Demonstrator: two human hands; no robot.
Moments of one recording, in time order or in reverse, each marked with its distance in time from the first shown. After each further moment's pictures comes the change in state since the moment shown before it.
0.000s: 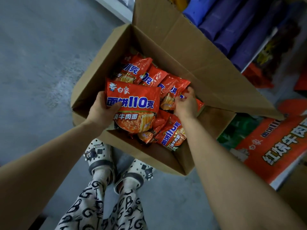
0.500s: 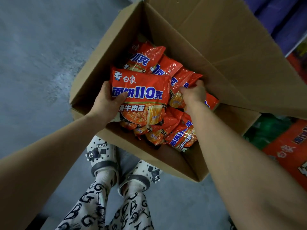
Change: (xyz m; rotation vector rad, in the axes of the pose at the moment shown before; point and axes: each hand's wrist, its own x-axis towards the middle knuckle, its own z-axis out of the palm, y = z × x) left_hand 0.042 -0.018 0.002 -0.030 -0.030 -0.023; right_hand 0.045 0.001 0.051 0.067 0.034 0.172
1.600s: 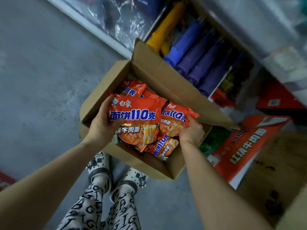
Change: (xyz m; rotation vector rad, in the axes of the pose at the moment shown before) left_hand -0.117 0.060 -0.018 0.015 -0.035 0.287; right_hand -0.123 -0.003 -0.137 -0.196 0.182 -0.119
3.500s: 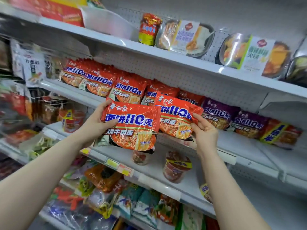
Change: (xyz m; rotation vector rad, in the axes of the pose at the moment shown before) left_hand -0.448 0.668 -0.208 -0.269 -0.179 1.030; right_hand -0.414 -0.259 -0.717 1.254 0.207 -1.077
